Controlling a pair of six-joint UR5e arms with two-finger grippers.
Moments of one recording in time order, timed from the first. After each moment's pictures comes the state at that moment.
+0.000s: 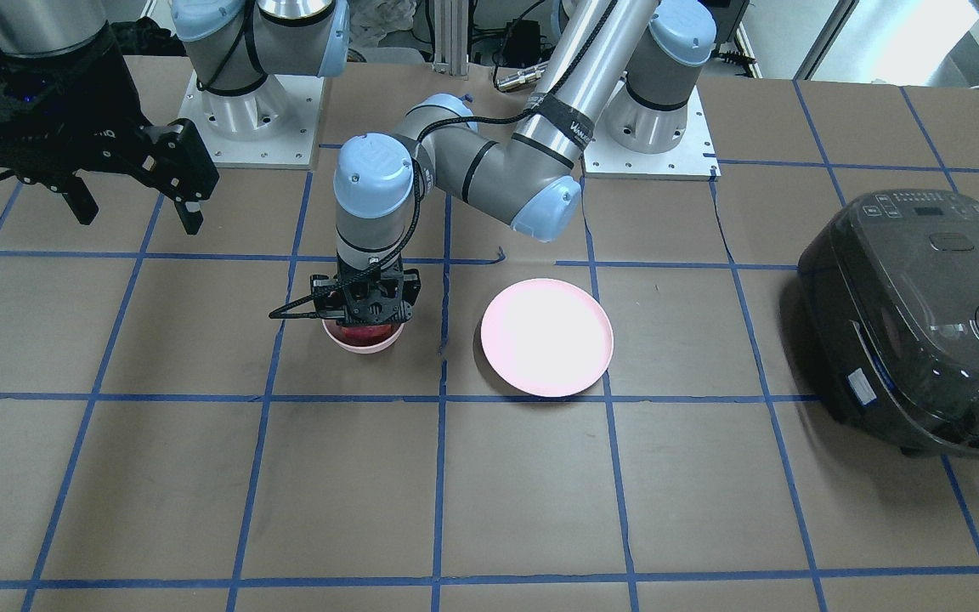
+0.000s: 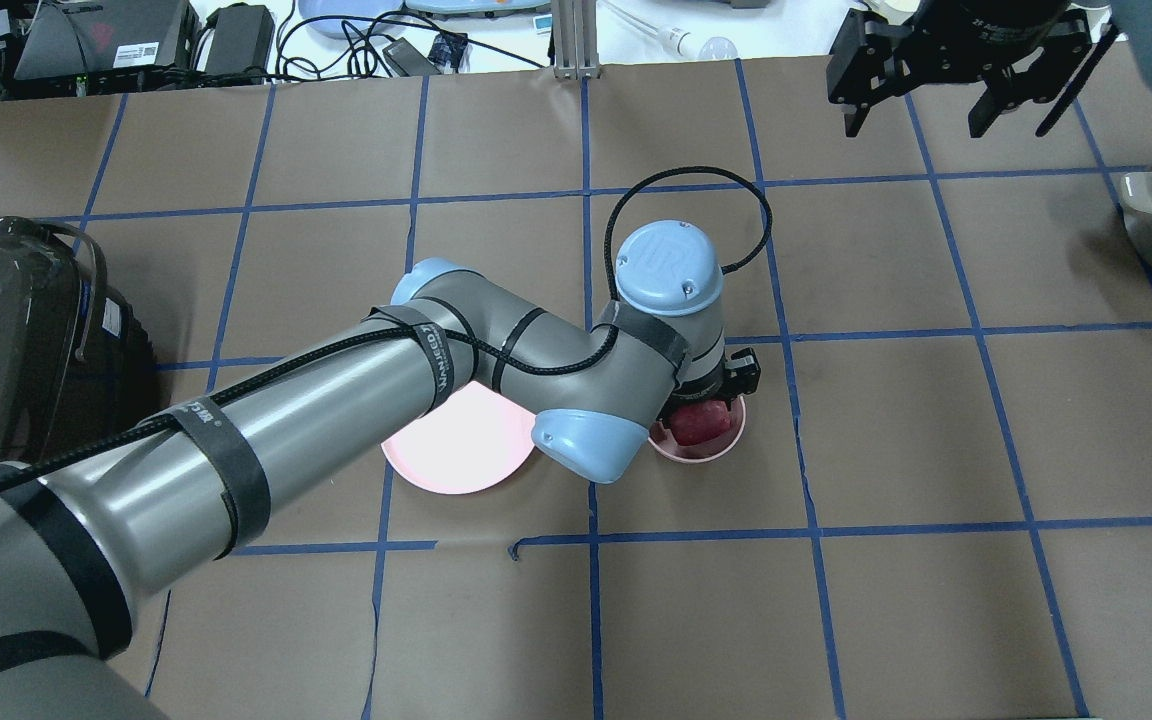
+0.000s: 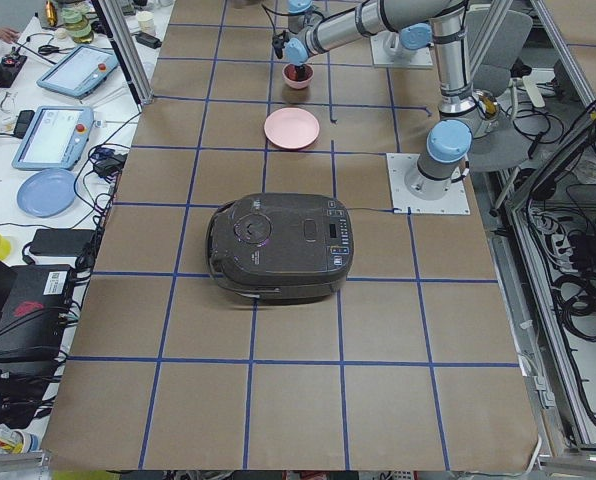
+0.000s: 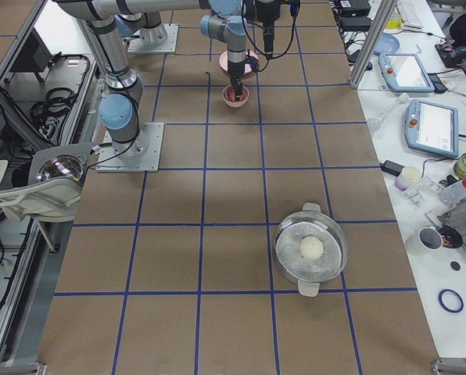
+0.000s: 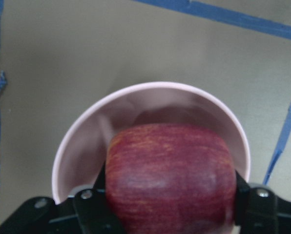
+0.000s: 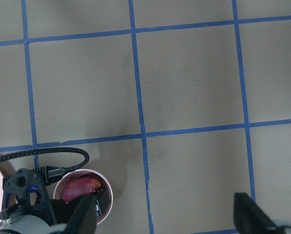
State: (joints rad) left arm -2.15 -2.08 -1.72 -0.83 1.45 -0.78; right arm 1.55 -1.58 1.50 -1.65 -1.59 0.06
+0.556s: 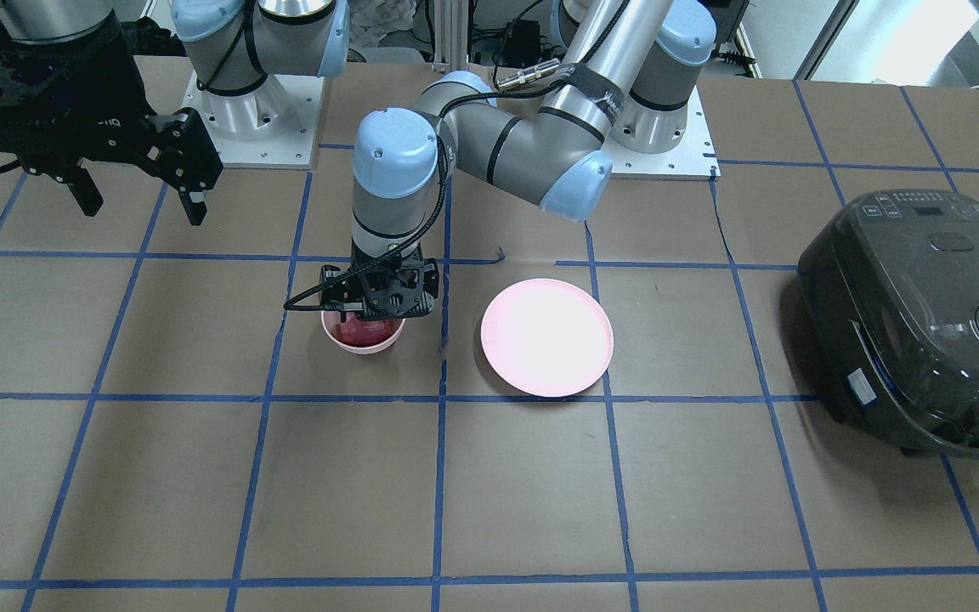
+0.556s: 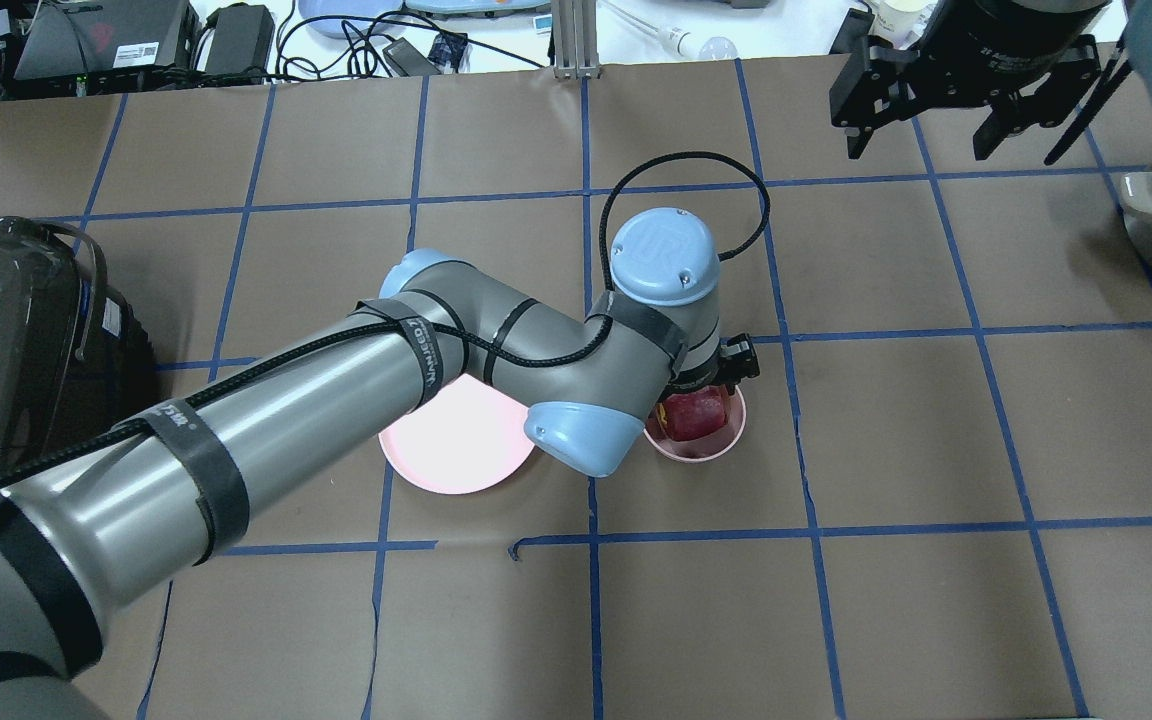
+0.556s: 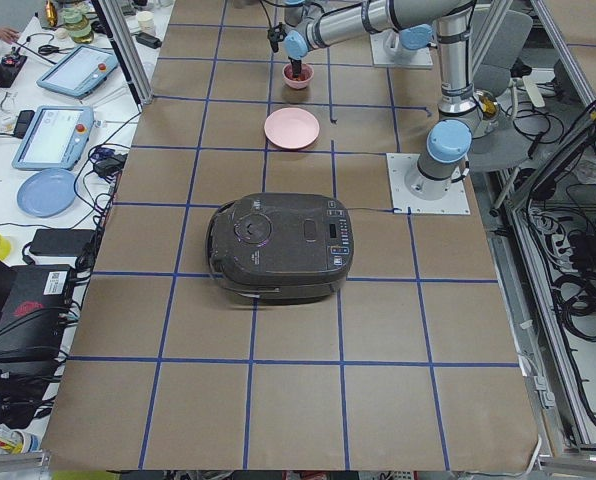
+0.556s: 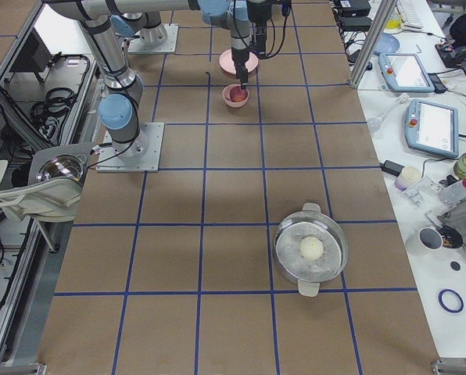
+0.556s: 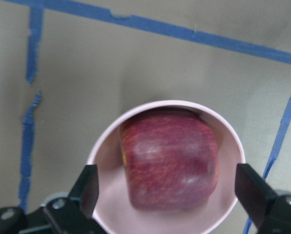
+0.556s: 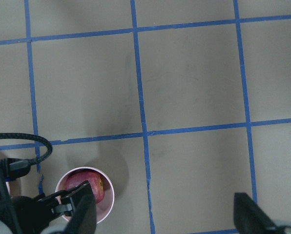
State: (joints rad) left arm -2.08 -1.98 -1.71 -0.89 1.45 -0.75; right arm 1.55 -1.59 1.51 -1.67 -1.59 0.06
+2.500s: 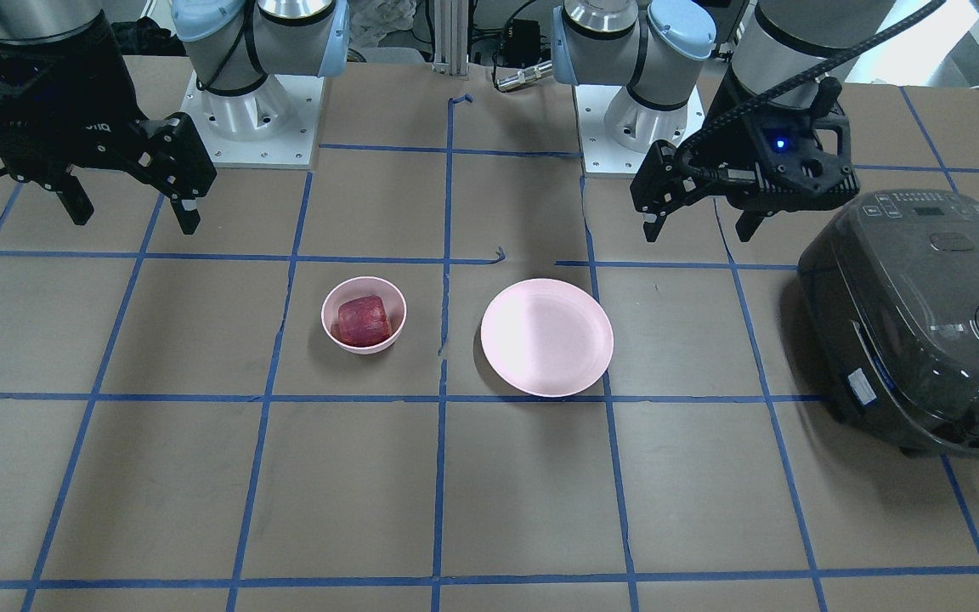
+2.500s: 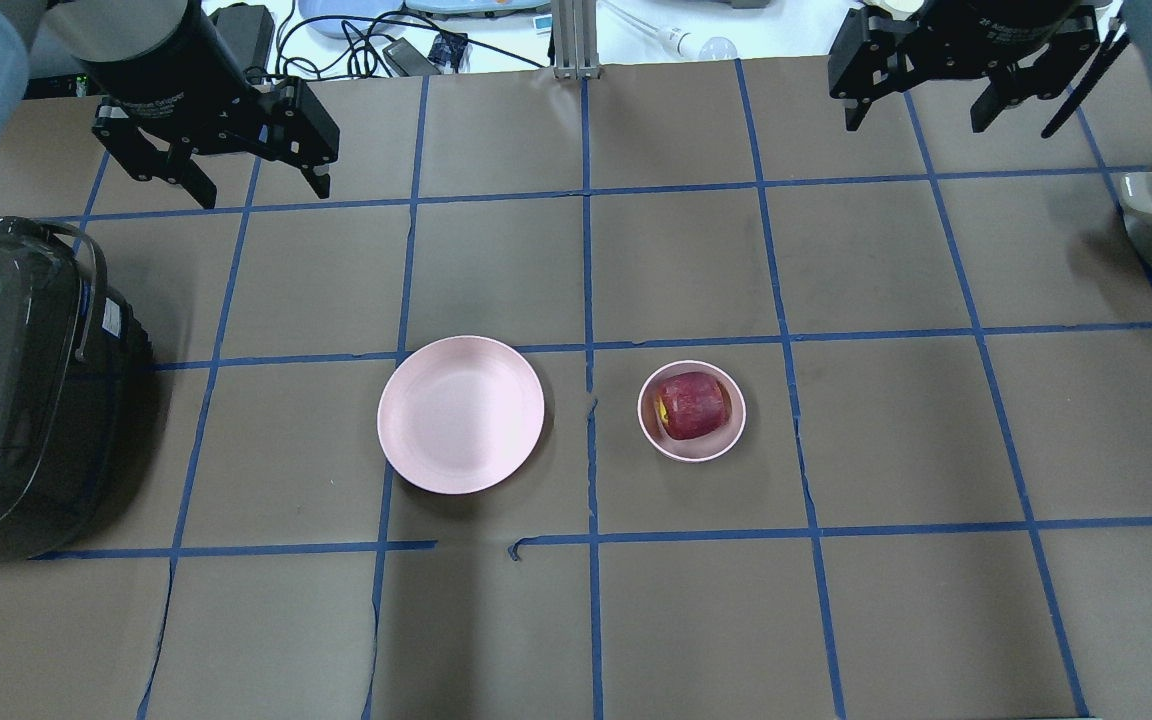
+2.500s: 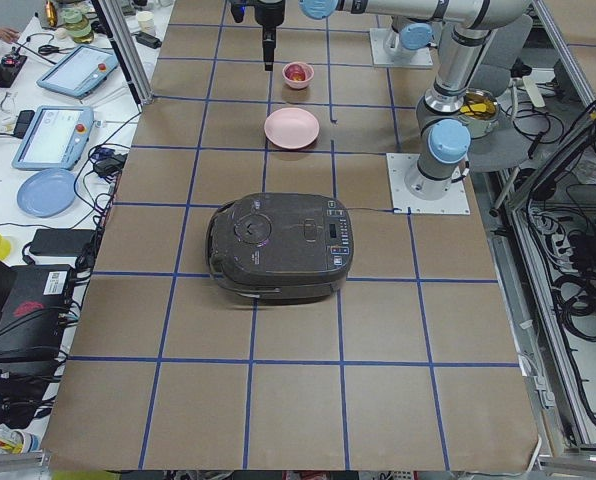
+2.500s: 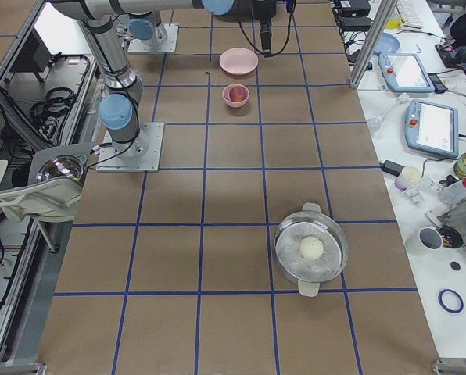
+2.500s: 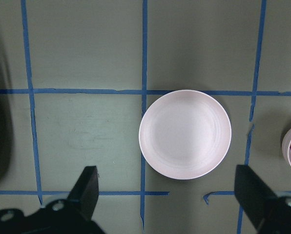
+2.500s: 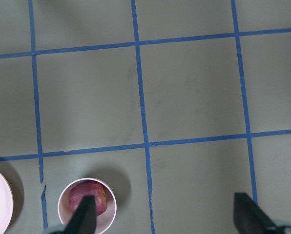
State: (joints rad) left arm -1.56 -1.61 -1.47 -1.57 1.56 -0.04; right arm 1.55 -1.57 1.48 -1.68 -1.59 0.06
